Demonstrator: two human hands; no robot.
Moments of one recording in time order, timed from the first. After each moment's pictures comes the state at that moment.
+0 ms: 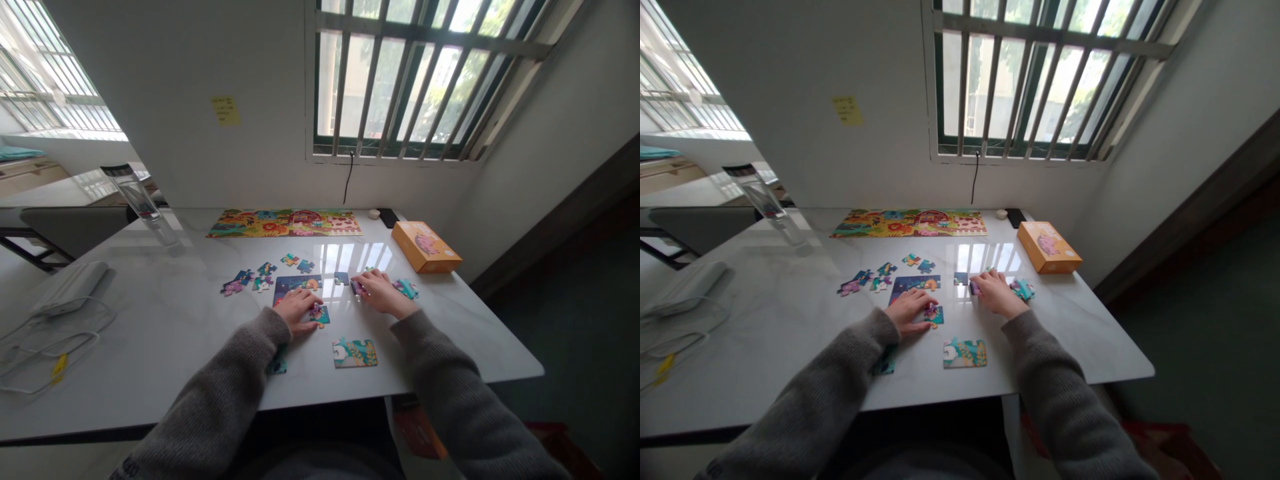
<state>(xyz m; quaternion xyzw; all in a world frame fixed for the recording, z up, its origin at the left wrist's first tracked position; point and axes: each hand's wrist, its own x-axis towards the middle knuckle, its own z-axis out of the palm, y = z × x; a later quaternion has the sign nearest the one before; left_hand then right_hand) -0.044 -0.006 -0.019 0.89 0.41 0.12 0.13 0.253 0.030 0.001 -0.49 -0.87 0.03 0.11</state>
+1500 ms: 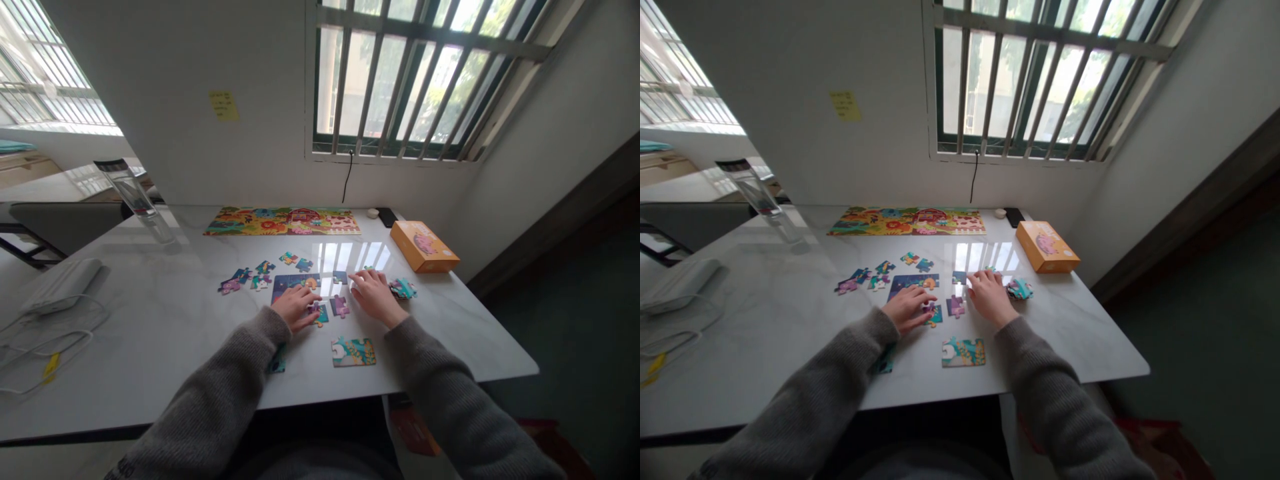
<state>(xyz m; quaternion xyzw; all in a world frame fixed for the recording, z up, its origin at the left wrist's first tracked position) -0.043 -0.006 -0.022 0.90 0.39 0.18 0.08 0.226 0.004 0.008 -0.53 -0.84 -0.04 0.12</state>
